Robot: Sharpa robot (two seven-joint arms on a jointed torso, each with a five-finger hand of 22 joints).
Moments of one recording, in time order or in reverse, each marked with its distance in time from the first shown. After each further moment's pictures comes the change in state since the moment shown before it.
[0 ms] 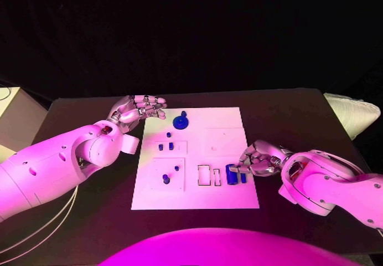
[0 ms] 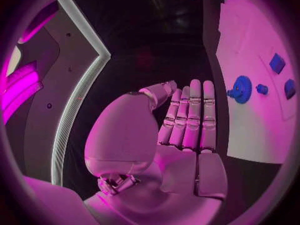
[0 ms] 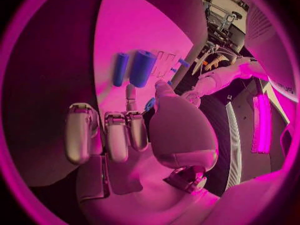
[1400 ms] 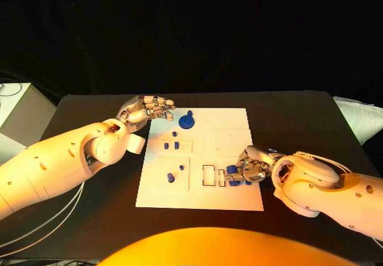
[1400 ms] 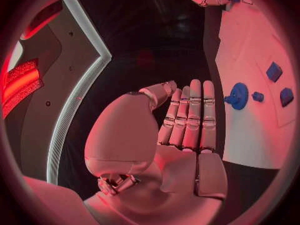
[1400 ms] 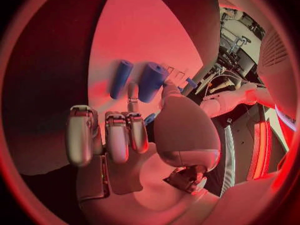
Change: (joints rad) left arm -0.005 0.000 0.000 -0.005 -0.002 0.053 -0.012; left_hand 0.000 0.000 0.000 0.006 0.000 0.004 -0.004 0.017 0.005 0.000 0.000 0.005 0.000 0.000 0.000 0.000 0.001 0.000 0.004 -0.004 -0.010 -0.008; right arm -0.016 0.115 0.003 -0.056 -0.202 0.117 -0.108; right_hand -0.044 -0.015 -0.062 0.000 -0.028 0.011 -0.010 0.038 0.035 -0.002 -0.006 0.031 0.000 0.000 -0.007 0.018 0.000 0.000 0.000 -0.003 0.039 0.000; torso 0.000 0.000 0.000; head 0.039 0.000
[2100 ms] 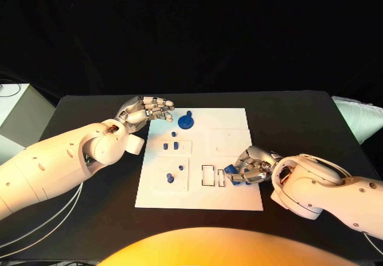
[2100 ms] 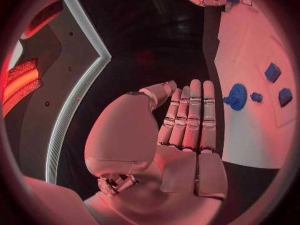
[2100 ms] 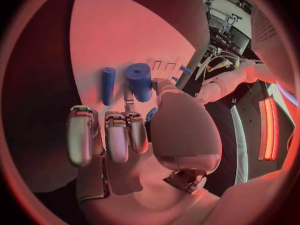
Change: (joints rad) left arm 0.000 -0.002 0.000 -0.003 -0.004 0.011 -0.009; left_hand 0.000 0.000 0.000 0.000 0.000 0.000 0.000 0.000 0.000 -0.002 -0.002 0.000 0.000 0.000 0.000 0.000 0.000 0.000 0.000 0.000 -0.005 -0.001; right arm 0.006 -0.018 -0.005 0.035 0.213 -0.086 -0.004; right_hand 0.127 -0.016 0.207 0.017 0.428 -0.009 0.002 -0.036 -0.042 0.004 -0.003 0.000 0.000 0.000 -0.007 0.004 0.000 0.000 0.000 -0.007 0.004 0.000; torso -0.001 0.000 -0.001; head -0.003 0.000
